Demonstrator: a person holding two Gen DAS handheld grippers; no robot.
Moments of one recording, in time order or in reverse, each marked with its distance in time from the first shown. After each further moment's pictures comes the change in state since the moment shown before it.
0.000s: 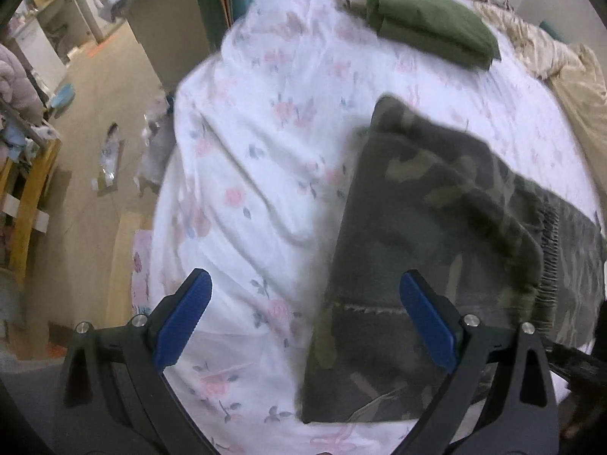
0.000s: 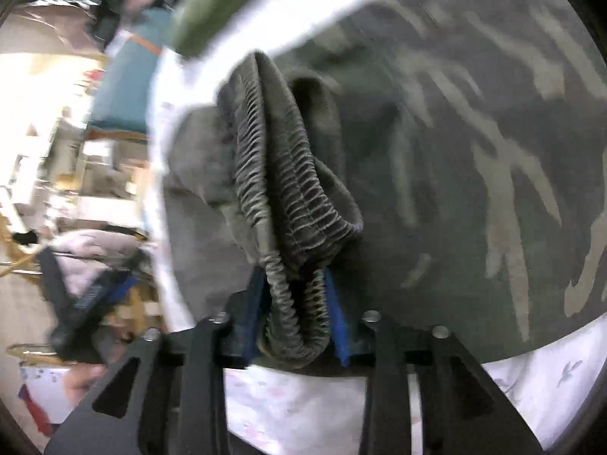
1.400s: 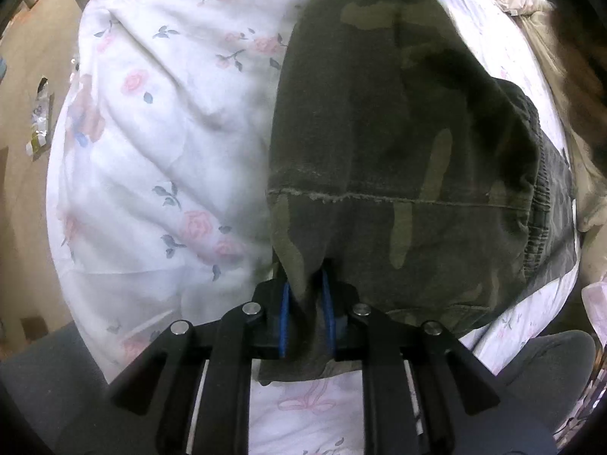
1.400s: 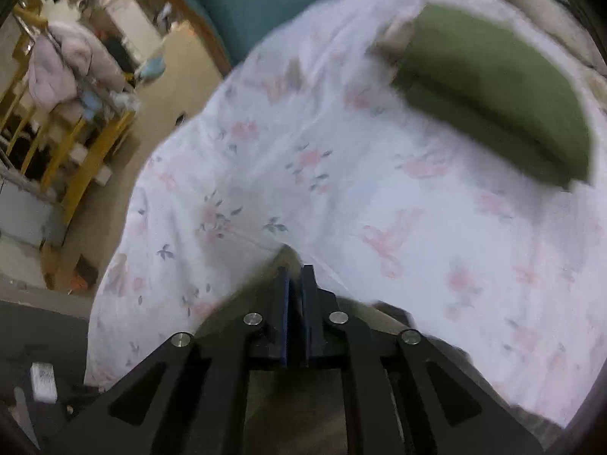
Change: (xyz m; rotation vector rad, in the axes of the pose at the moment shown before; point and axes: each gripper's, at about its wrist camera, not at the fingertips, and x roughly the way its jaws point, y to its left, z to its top) left arm 0.051 -0.021 -0.036 0.079 0.292 -0.205; right arm 0.089 0.235 0.149 -0.906 0.024 -0.254
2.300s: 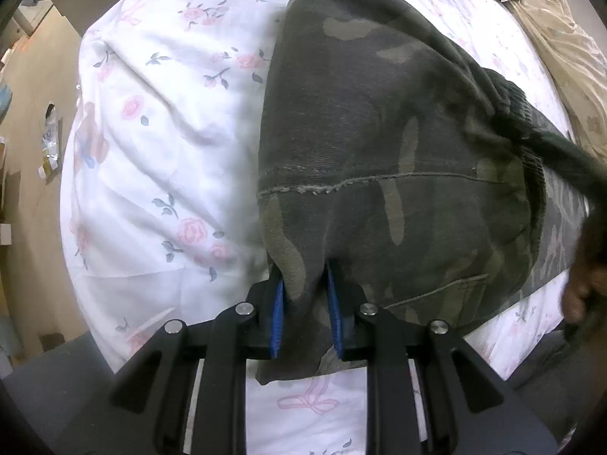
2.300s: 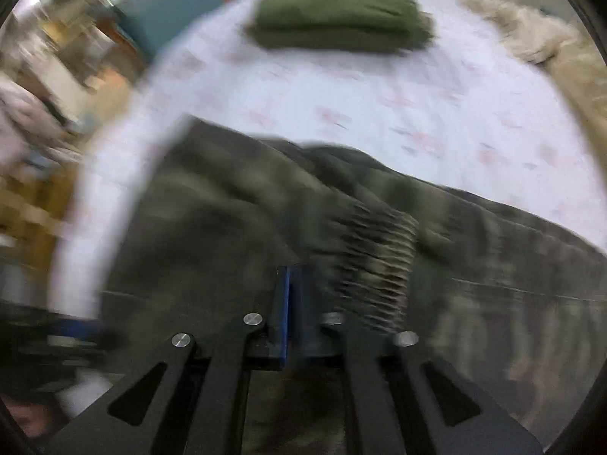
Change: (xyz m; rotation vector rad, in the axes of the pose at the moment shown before) left arm -0.017 -0.037 -0.002 0.069 -0.038 0.069; right arm -0.031 -0.028 -0.165 0.284 -0.041 -0.265
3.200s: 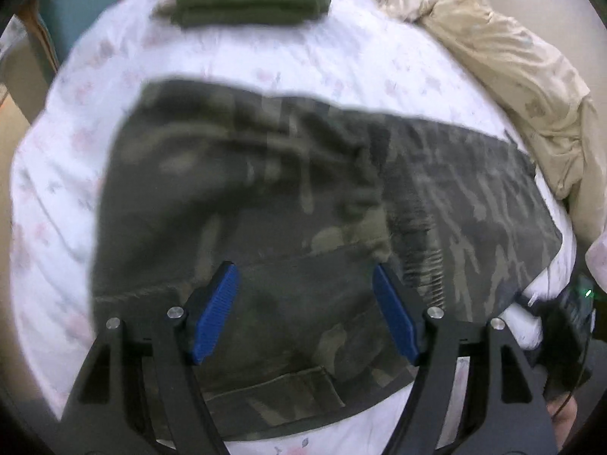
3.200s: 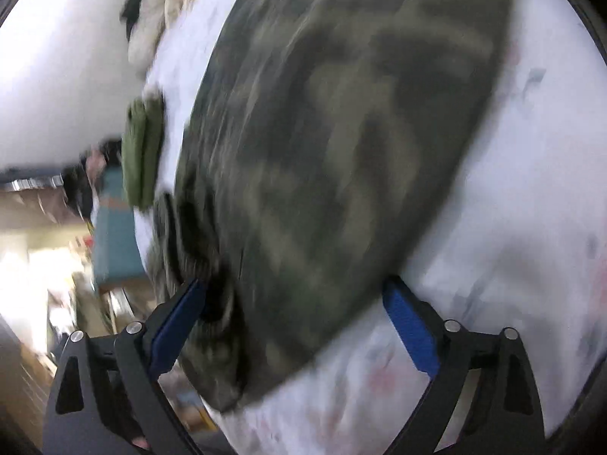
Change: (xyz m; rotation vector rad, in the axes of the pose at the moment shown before) left arm -0.013 -0.111 0.006 0.174 -0.236 -0.125; right arm -0.033 -0.163 -0.250 1.240 -0.208 0.444
